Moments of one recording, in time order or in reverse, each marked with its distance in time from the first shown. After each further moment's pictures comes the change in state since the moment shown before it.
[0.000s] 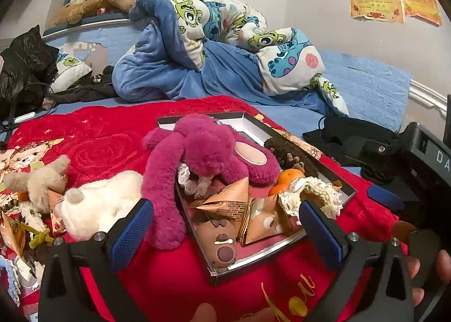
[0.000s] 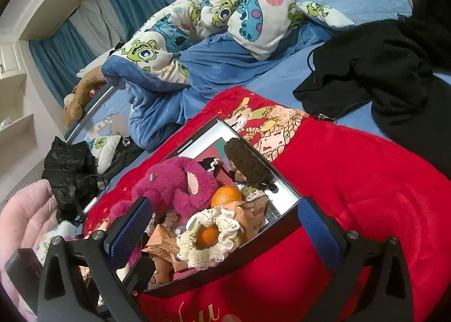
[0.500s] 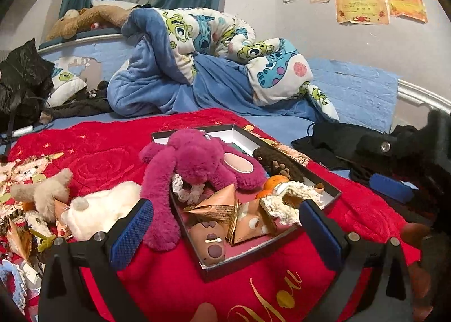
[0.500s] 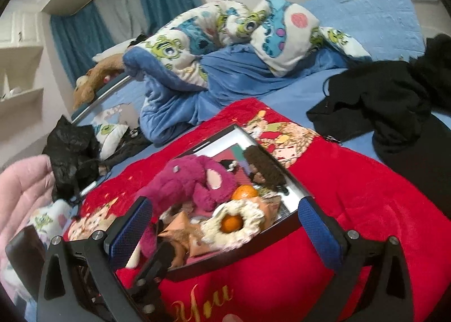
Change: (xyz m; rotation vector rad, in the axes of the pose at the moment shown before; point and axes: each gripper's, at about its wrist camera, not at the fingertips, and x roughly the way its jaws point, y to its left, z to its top) left arm -0.023 -0.012 -0.002 0.050 -0.064 -0.026; right arm -0.035 0.041 -0.011 -0.155 -0.034 0.003
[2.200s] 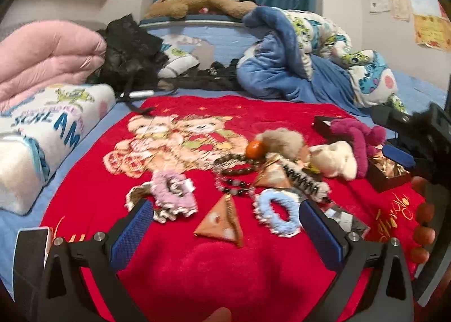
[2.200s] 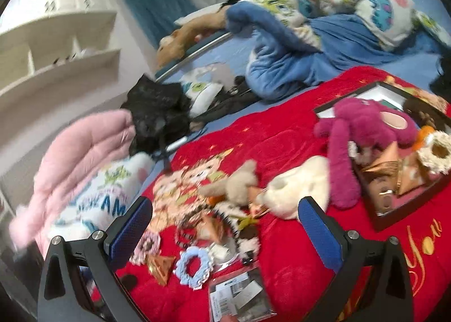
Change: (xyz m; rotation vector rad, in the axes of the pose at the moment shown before) left arm -0.213 0.235 -0.064 -0.179 0.078 0.393; right arm 0.016 0.192 -0.090 -0.126 0.141 0.404
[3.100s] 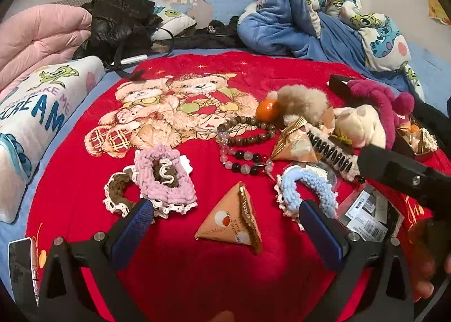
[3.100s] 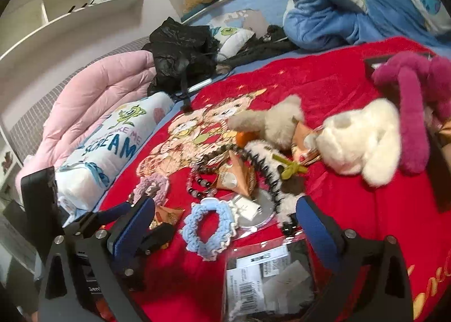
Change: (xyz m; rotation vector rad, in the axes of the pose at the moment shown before) left arm 0.066 -0.004 0.002 0.053 0.225 0.032; right arm 0.067 0.014 -0.043 -0.083 0.271 0.124
